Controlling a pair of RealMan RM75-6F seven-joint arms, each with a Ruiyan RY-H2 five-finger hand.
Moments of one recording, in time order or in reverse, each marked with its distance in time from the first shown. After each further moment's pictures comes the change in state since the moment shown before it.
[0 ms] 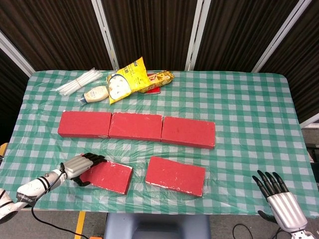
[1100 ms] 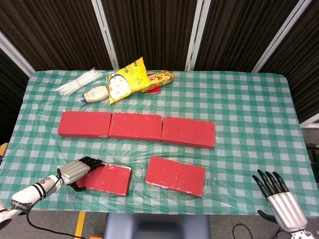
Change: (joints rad) left arm 0.047 0.011 0.038 -0.021 0.019 0.076 0.094; right arm -0.002 -0.001 0.002 -0.006 -0.002 0.005 -0.004
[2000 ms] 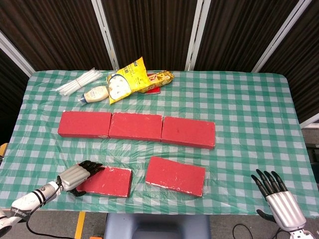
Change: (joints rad) left arm 0.045 -0.014 0.011 -0.032 -0.014 0.006 0.145; right arm 0.006 -0.001 0.001 -0.007 0.000 -0.009 -0.002
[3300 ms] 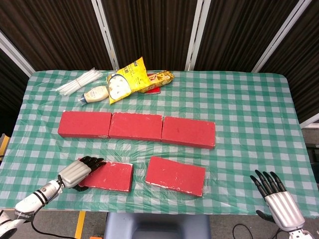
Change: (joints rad) left arm 0.104 -0.102 -0.054 0.117 -0.002 0.180 0.102; right arm 0.005 -0.001 -0.004 -0.003 0.004 -0.016 -0.009
